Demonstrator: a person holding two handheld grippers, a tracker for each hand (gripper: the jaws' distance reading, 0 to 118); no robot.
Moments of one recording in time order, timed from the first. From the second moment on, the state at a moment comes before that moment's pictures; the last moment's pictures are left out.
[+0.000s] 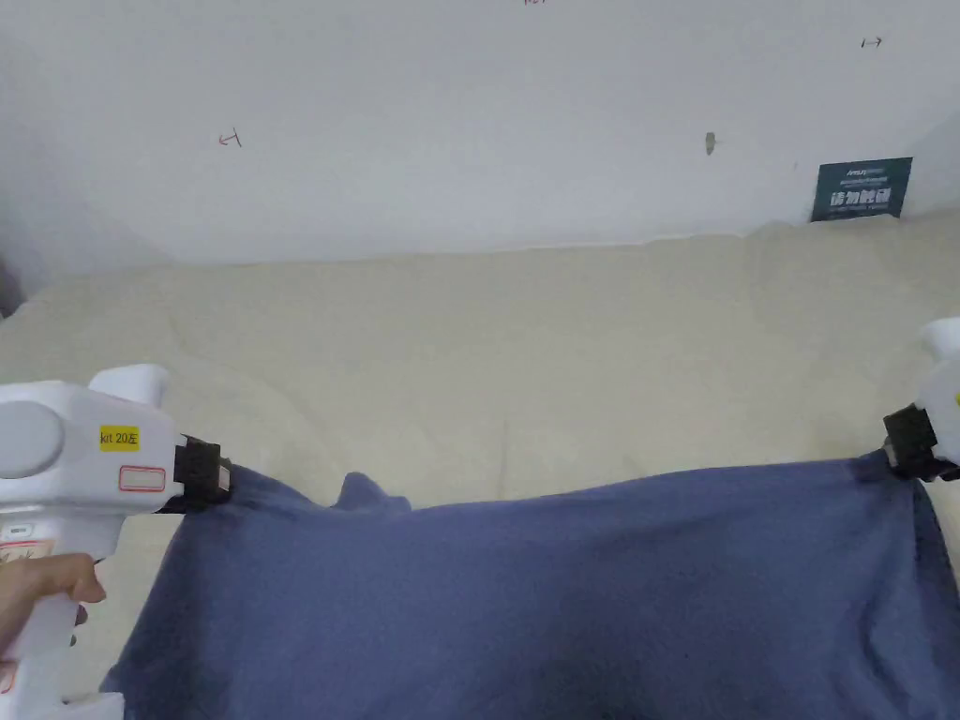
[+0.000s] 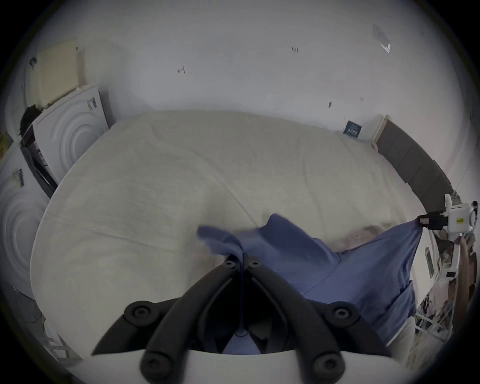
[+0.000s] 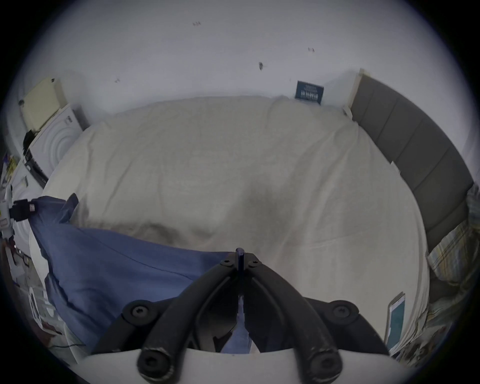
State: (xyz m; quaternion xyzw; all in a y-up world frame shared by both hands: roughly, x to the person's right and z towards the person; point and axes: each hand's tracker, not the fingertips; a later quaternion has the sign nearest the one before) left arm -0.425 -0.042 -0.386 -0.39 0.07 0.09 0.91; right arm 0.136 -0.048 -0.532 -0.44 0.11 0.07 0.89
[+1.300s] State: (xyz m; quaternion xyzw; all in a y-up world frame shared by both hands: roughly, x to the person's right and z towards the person) left arm -0.391 -0.129 -0.122 -0.35 0.10 0.22 0.91; right arm 0.112 -0.125 -0.254 -0.26 0.19 -0.03 0.95
